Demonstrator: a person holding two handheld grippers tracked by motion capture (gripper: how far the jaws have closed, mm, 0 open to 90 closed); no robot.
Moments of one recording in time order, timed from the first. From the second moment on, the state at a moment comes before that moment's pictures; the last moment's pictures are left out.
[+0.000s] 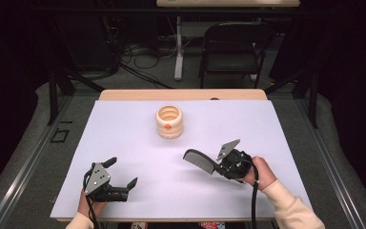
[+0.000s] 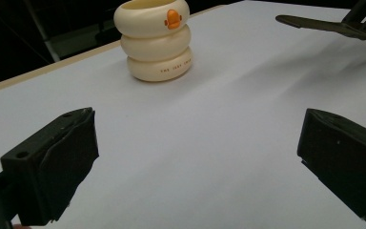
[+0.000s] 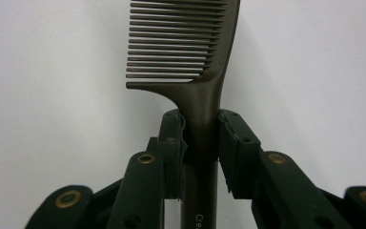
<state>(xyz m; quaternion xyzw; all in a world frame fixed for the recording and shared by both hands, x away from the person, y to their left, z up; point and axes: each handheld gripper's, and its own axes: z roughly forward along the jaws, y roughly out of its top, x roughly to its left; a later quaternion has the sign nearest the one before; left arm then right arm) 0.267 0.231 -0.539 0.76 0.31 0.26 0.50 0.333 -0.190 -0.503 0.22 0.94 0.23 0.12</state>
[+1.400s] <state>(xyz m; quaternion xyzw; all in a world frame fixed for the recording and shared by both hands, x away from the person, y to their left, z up) 0.267 0.231 -0.539 0.76 0.31 0.26 0.50 0.338 -0.196 -0.495 0.26 0.90 0.33 0.15</state>
